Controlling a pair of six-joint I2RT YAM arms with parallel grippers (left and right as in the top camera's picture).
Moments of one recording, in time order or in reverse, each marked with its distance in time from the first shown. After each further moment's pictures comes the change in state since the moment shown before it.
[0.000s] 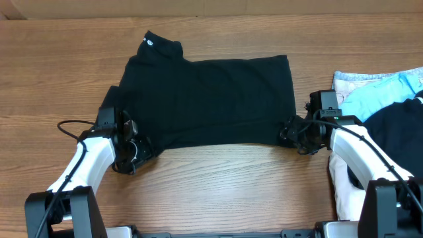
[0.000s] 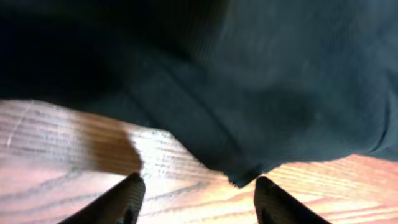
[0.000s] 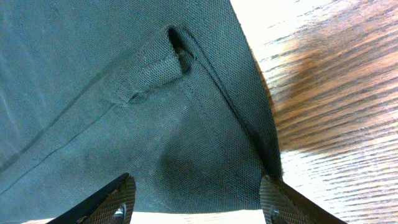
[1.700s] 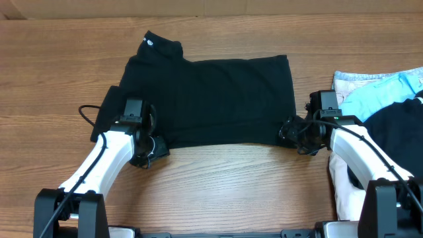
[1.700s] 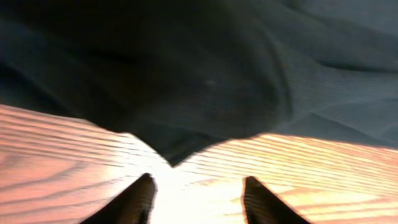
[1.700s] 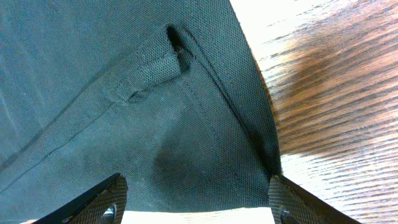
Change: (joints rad) left arm -0.218 0.000 0.084 -0.067 -0.124 -0.128; right arm 0.000 0.000 0.000 0.000 0.000 0.000
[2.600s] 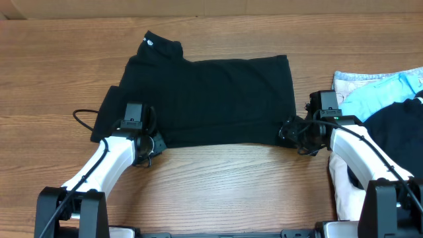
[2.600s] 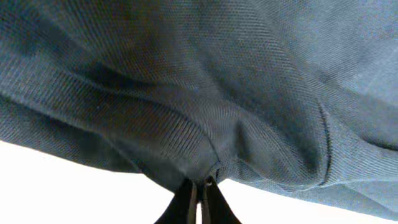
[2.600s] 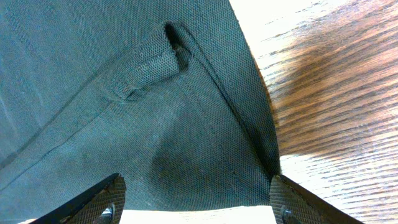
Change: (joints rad) left arm 0.000 0.000 -0.078 0.191 -0.090 -0.107; right arm 0.000 0.000 0.000 -0.004 0.000 0.000
